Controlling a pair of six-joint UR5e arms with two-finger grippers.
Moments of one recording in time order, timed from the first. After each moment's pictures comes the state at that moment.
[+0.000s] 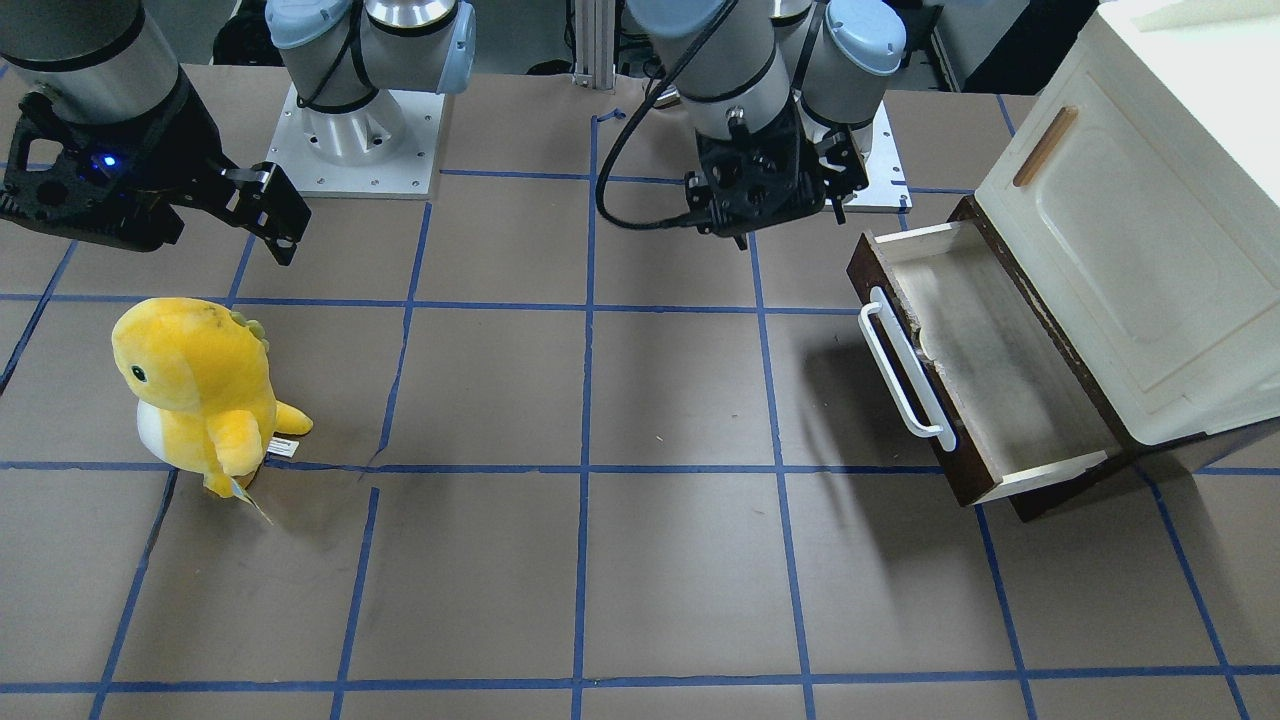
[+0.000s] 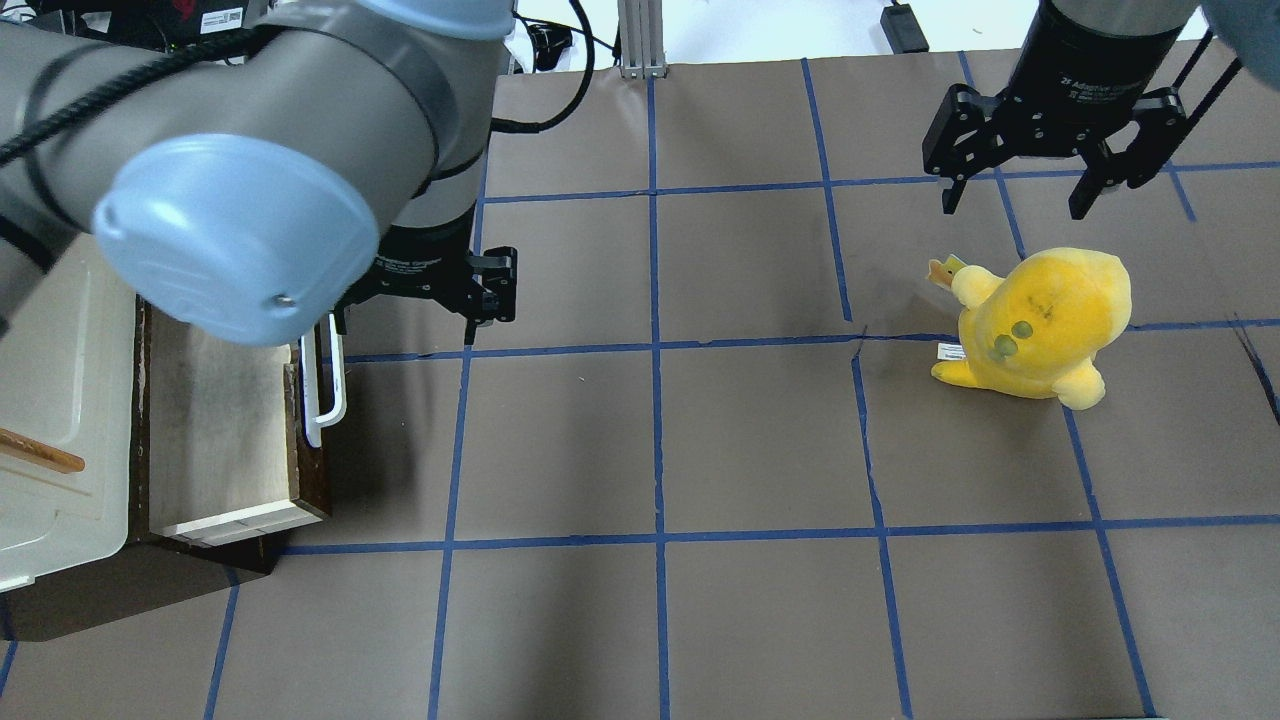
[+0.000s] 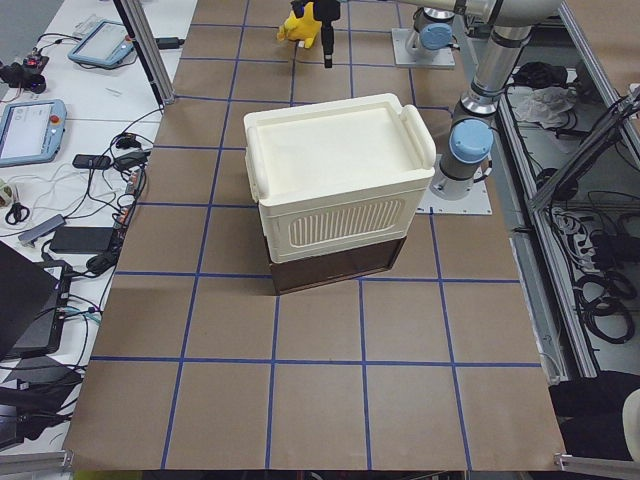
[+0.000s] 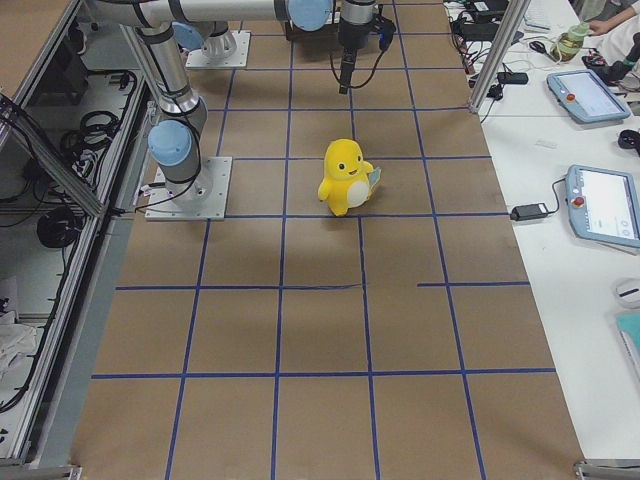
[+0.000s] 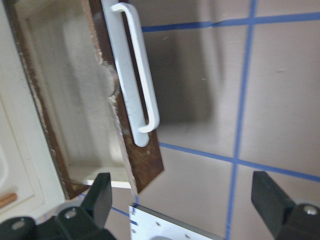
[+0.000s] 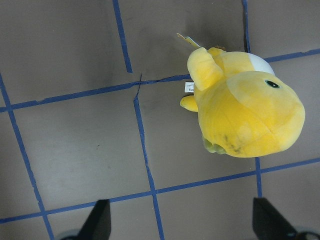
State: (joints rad) left arm -1.85 -1.57 -1.56 -1.72 1.82 -0.36; right arm 1.51 -1.53 1.48 -1.44 -1.63 0.11
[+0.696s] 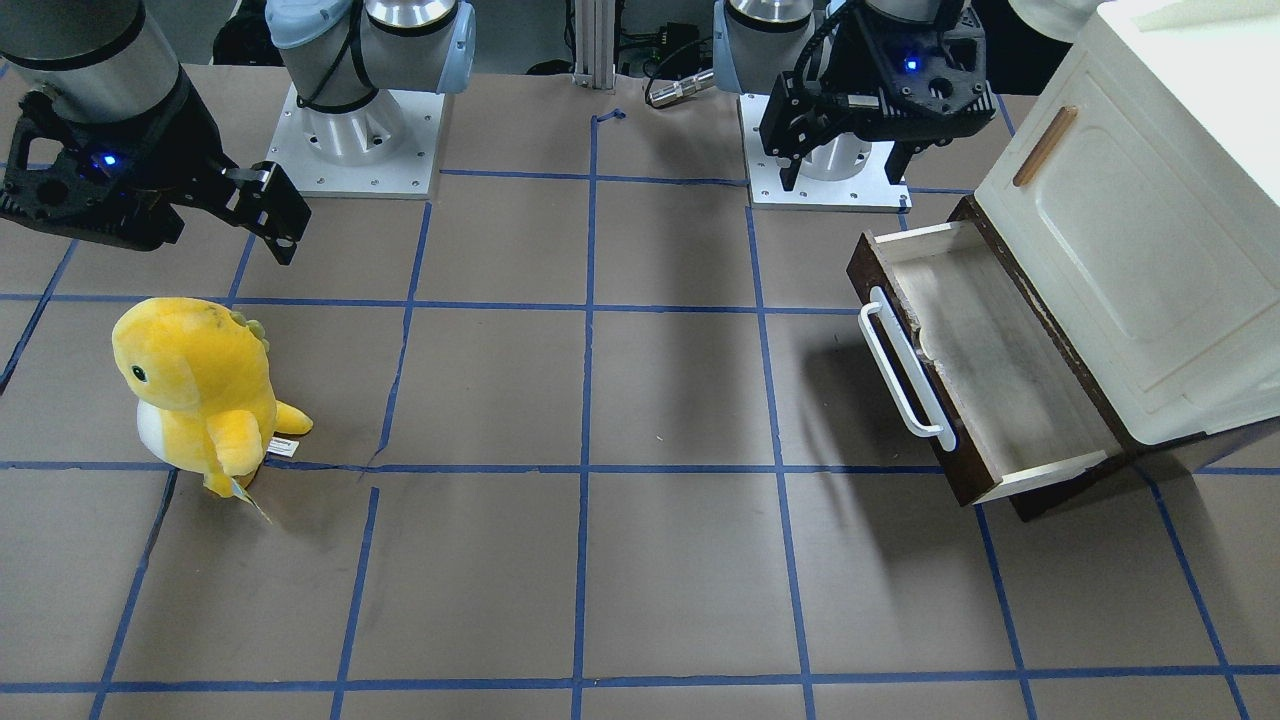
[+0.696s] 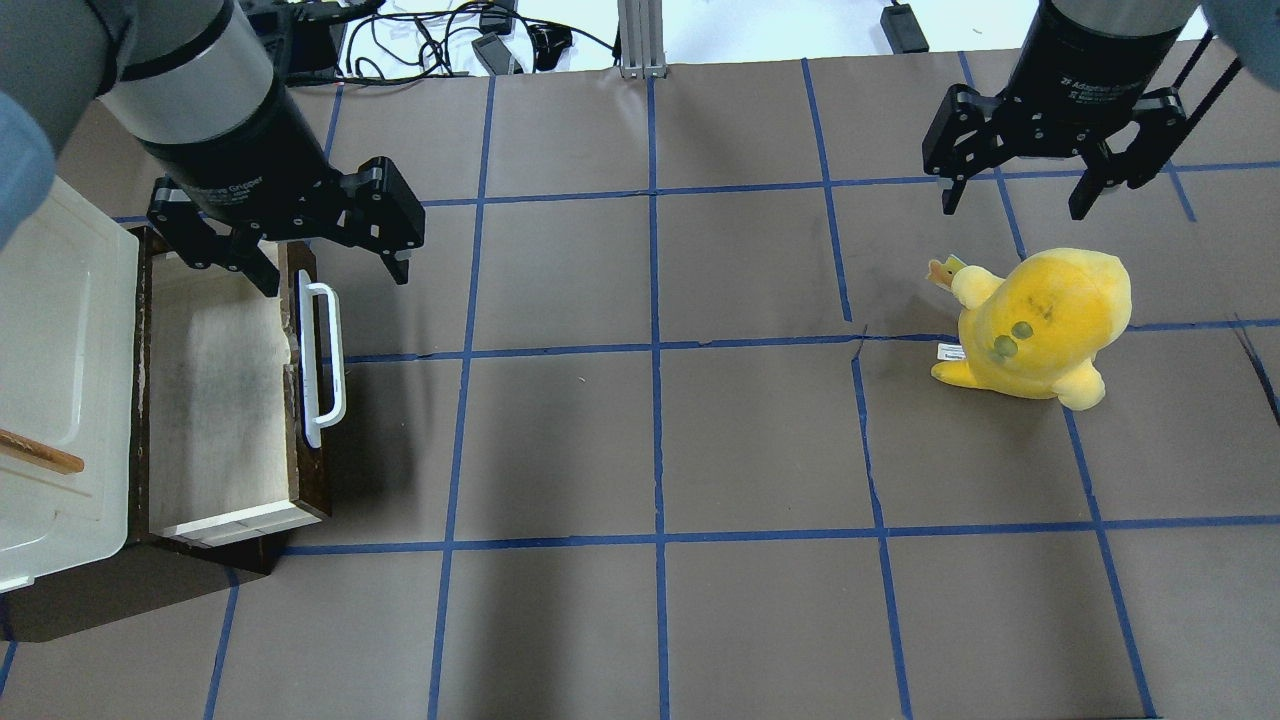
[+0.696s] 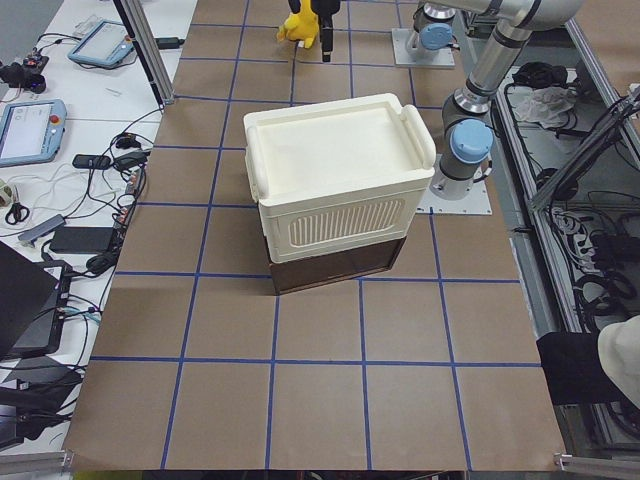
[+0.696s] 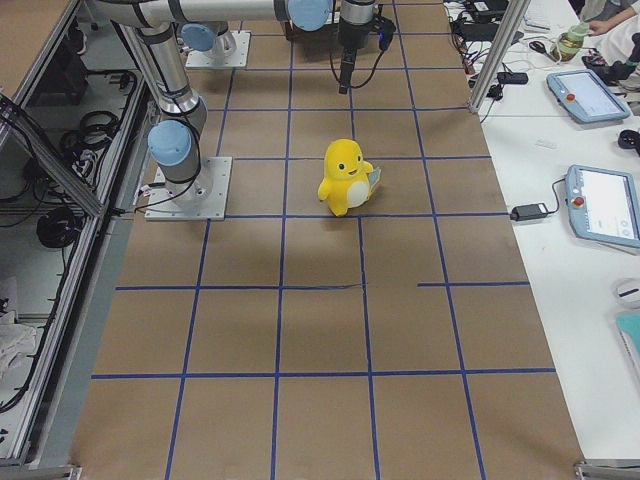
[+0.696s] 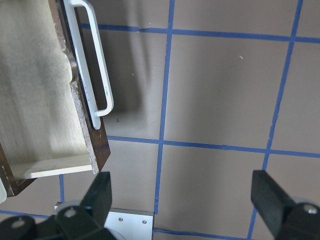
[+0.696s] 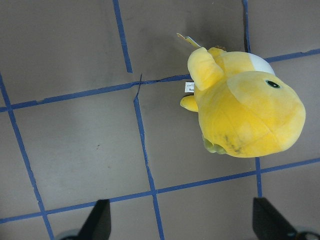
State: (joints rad) left arm -1.64 -1.49 -1.53 -1.71 1.60 -0.16; right arm 1.51 -1.53 1.48 -1.44 -1.63 0.11
